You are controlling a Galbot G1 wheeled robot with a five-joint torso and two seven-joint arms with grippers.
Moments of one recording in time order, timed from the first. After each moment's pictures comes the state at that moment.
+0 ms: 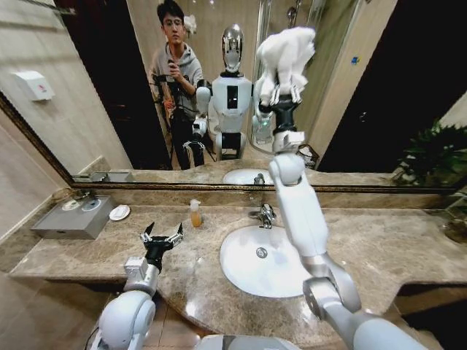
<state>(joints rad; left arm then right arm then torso) 1.68 -1.40 -0.62 -2.34 -0.15 0.32 -0.09 -0.44 1.54 0.18 1.60 -0.01 0.24 0.12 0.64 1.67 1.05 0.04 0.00</state>
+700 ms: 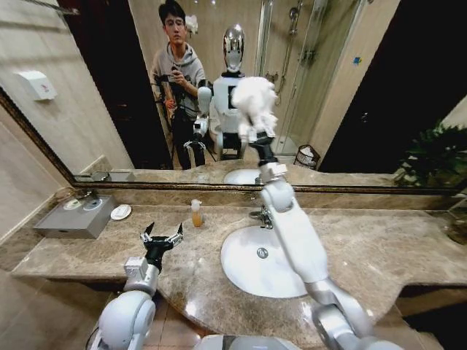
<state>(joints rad) 1.68 -1.40 -0.62 -2.34 -0.15 0.32 -0.09 -0.59 1.39 0.27 1.66 0.03 0.24 0.14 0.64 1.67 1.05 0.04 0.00</state>
